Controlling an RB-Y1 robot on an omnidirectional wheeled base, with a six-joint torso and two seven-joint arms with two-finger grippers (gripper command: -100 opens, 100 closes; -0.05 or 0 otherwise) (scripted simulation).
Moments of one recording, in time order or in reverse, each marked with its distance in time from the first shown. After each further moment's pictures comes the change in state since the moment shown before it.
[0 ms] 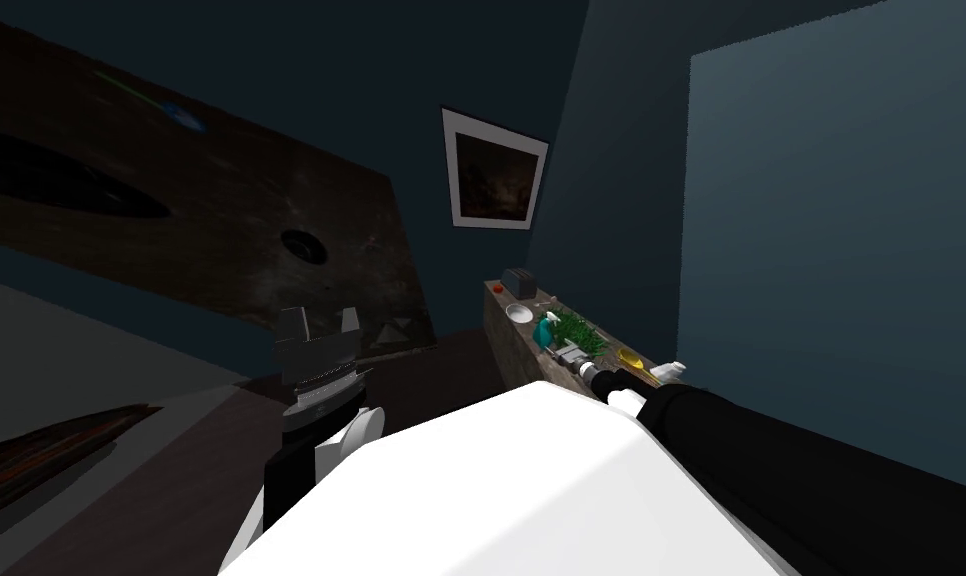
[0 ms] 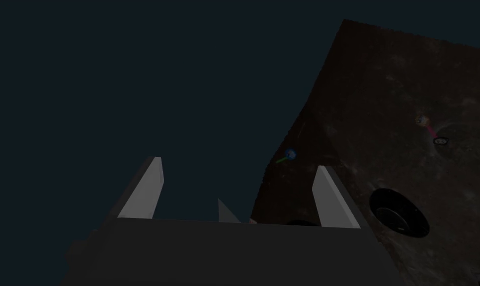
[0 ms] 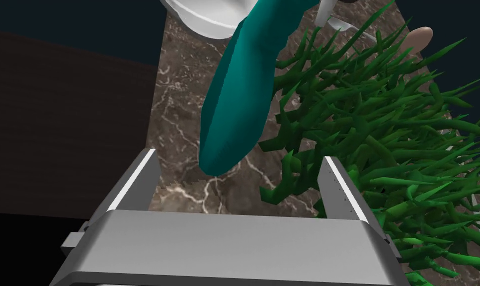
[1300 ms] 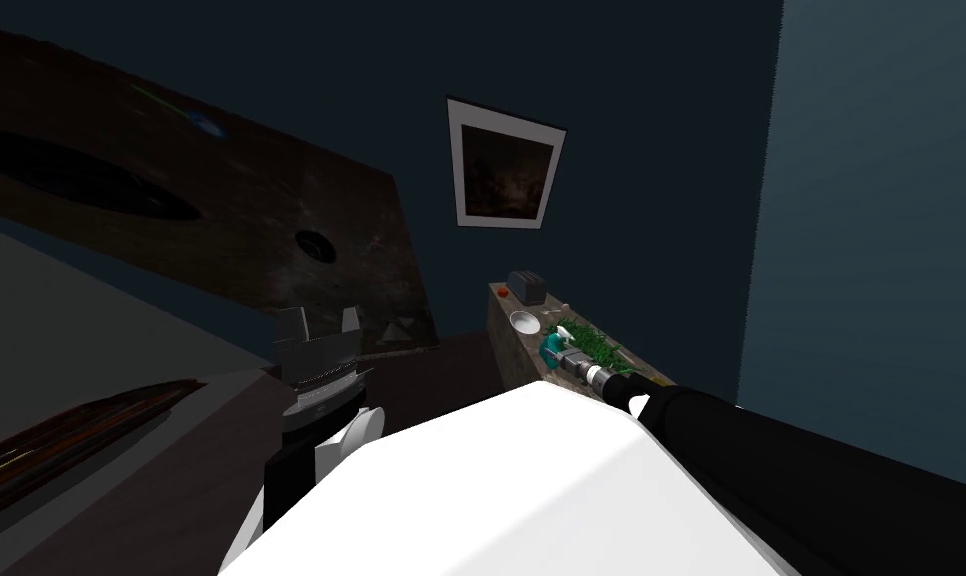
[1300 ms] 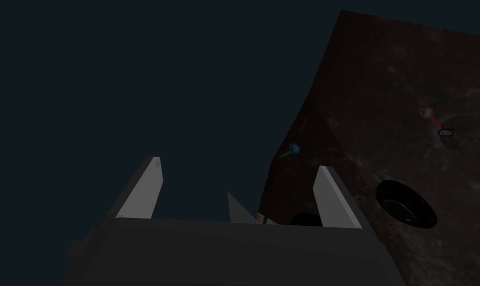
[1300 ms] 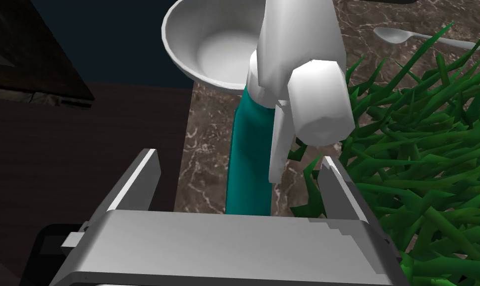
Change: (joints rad) left arm 0.000 0.000 0.000 0.000 0.000 0.000 0.000; right arm 0.059 0.038 -0.084 -0.086 -0.241 0.155 -0.092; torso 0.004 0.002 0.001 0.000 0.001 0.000
